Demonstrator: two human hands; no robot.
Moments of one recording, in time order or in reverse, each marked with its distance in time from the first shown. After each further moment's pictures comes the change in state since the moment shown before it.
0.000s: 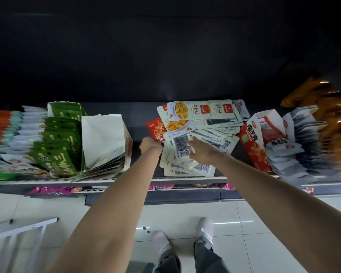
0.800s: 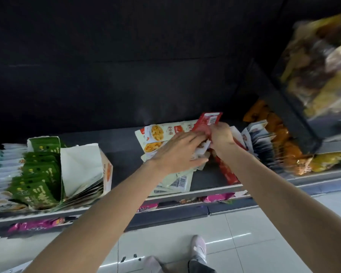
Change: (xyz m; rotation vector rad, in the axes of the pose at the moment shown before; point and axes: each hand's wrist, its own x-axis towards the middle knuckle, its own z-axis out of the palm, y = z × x) left_hand -0.132 0.085 0.015 0.731 -0.217 1.550; right_hand -0.072 0.034 -0.108 0.856 0.569 0.374
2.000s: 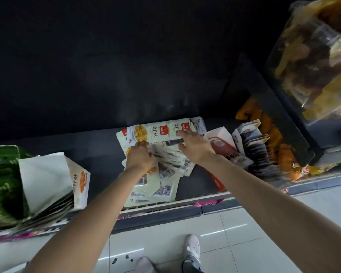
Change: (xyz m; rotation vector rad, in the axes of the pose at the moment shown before) left_hand 0.016 -0.065 0.066 -0.213 -0.056 -0.858; right_hand 0.053 0.045 0.006 -0.679 -0.206 -0.509
